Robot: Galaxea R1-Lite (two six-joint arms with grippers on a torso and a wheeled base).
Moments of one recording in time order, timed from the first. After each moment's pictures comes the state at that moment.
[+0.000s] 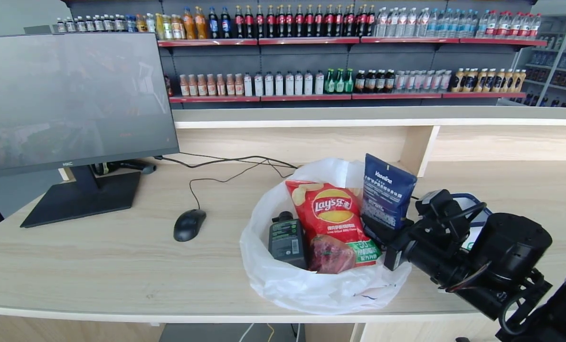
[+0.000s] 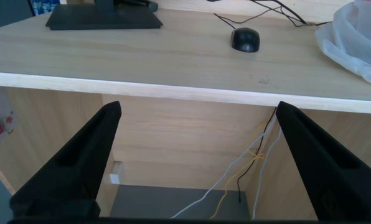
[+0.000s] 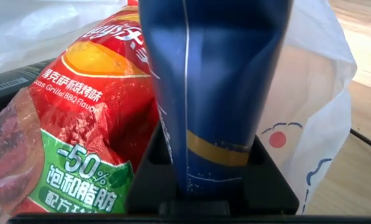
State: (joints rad) left arm 0.00 0.00 0.00 0.00 0.00 0.00; right arm 0.44 1.93 -0.32 -1.58 0.13 -0.17
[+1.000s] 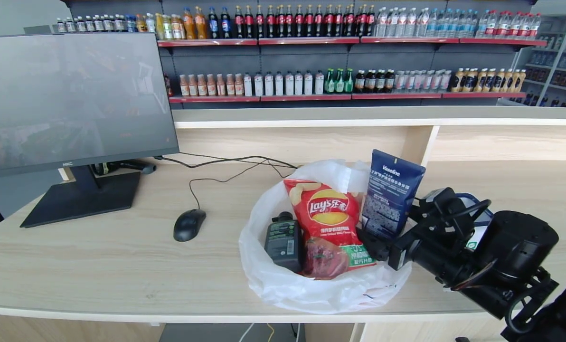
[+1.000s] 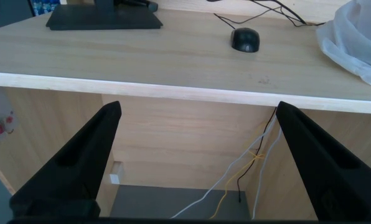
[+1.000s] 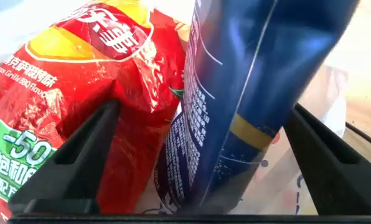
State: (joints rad) left arm 0.00 0.00 0.00 0.00 0.00 0.00; right arm 0.43 1.90 -0.32 -1.57 0.13 -0.17
